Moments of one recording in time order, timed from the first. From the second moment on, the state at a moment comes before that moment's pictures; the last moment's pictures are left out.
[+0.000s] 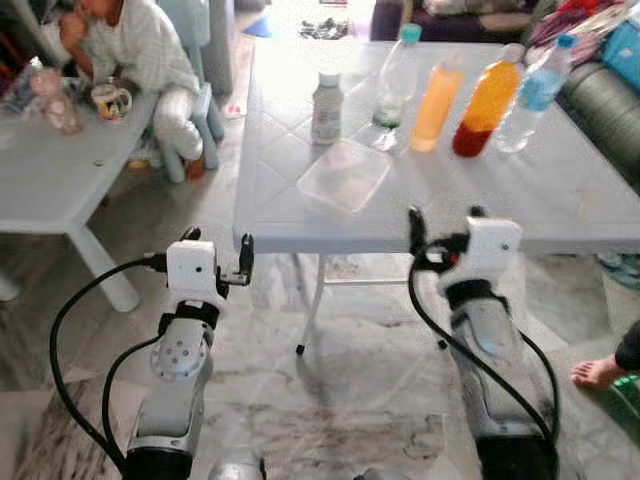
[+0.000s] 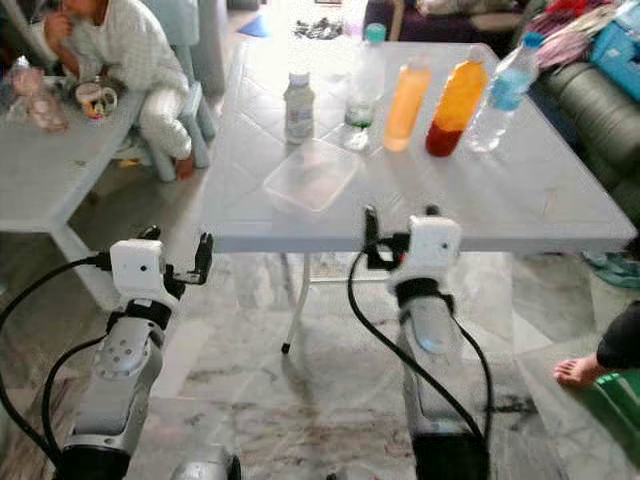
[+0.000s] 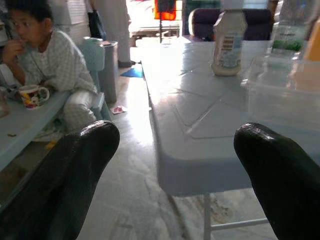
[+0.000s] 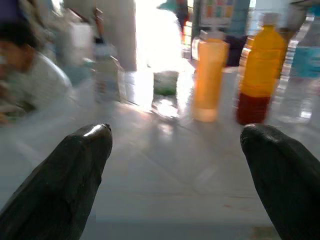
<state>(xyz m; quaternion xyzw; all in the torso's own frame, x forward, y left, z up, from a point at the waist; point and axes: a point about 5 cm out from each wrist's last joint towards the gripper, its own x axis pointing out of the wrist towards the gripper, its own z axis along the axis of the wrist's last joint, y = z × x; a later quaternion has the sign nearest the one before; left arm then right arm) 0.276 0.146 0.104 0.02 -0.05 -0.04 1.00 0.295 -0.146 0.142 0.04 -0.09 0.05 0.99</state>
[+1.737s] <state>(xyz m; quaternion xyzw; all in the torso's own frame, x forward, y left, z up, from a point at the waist) 0.271 0.138 0.092 0.03 0.00 -0.06 1.00 0.380 -0.153 0.131 -0.16 0.08 0.26 0.95</state>
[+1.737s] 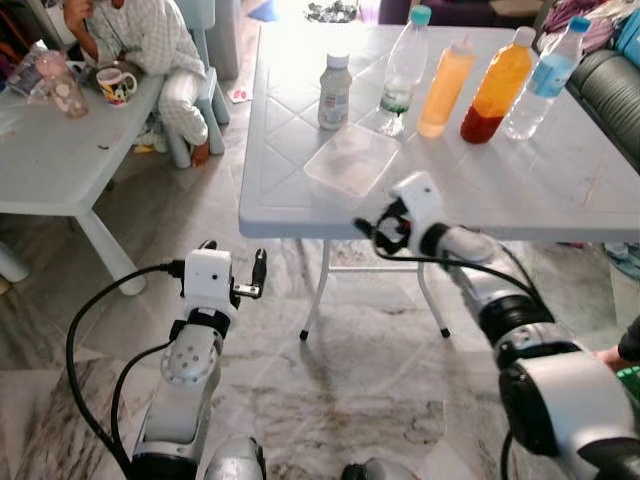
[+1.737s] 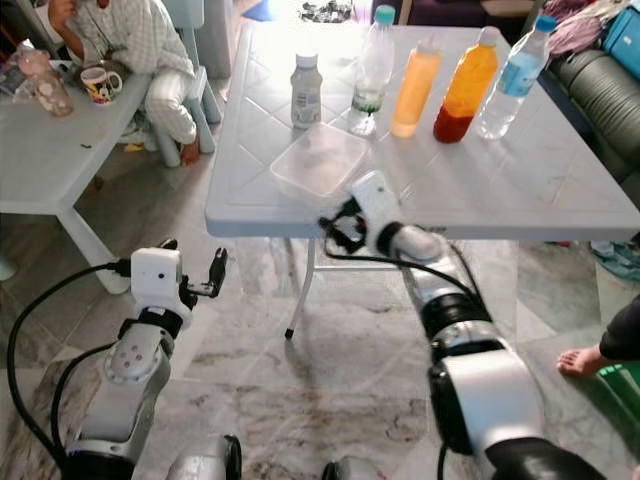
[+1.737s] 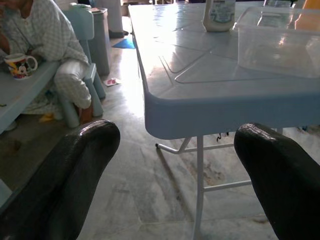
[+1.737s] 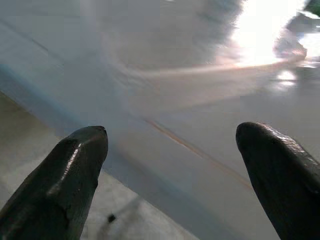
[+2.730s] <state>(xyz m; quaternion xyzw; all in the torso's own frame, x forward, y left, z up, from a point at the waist) 0.237 0.168 0.085 0.06 0.01 -0.02 1.00 0.303 -0.163 0.116 0.00 -0.09 0.09 0.99</state>
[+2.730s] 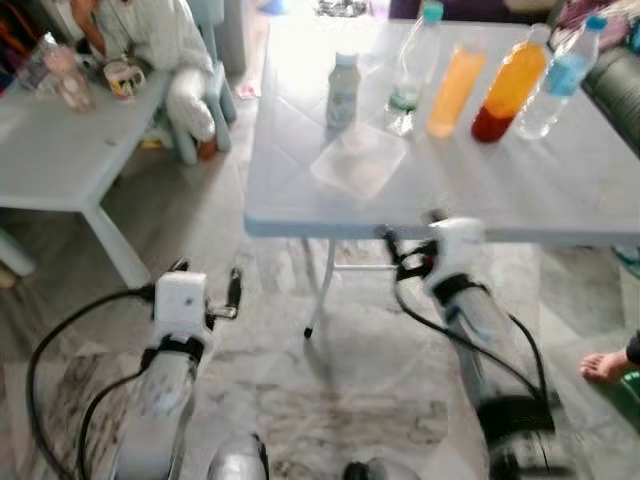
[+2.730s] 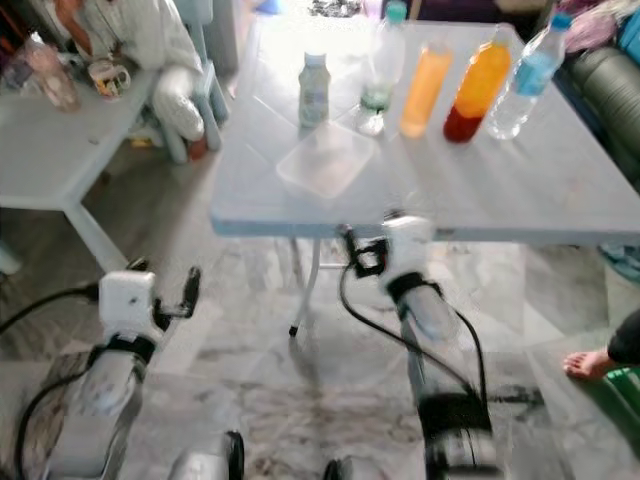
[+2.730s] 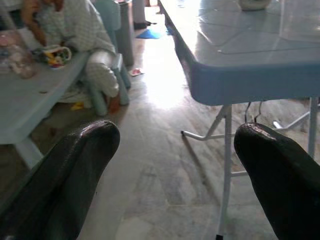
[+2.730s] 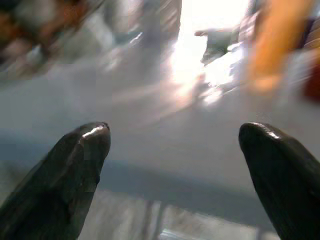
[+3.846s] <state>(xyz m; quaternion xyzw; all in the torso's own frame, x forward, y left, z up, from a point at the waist) 0.249 0.162 0.100 0.02 -0.02 -0.02 1.00 0.243 -0.181 0.126 -0.04 -0.07 -0.05 1.00</state>
